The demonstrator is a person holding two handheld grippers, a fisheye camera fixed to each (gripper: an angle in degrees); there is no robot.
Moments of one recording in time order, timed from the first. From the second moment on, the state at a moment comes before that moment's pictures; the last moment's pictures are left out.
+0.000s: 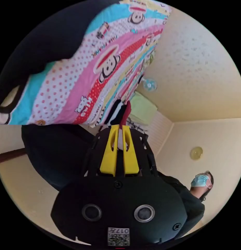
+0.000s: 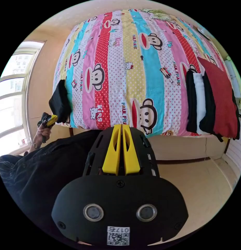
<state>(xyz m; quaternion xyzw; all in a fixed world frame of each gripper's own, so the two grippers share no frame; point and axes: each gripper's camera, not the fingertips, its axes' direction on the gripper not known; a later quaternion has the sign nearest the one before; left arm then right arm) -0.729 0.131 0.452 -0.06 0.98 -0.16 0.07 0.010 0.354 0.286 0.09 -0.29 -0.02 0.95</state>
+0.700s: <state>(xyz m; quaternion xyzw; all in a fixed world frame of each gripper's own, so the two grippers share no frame) -0.733 0.054 0.295 -0.27 0.94 -0.08 0.21 0.358 0.442 0.395 0.24 -0.35 0.27 0.86</state>
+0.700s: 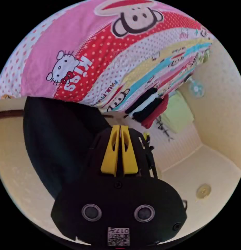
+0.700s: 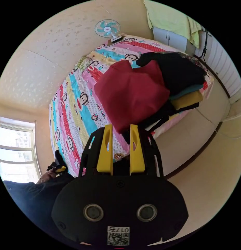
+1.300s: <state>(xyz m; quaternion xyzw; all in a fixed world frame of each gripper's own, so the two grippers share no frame) -0.796 0.081 0.125 0.03 0.89 -0.02 0.45 0.312 0.352 0.270 0.40 -0.51 -0.14 0.75</state>
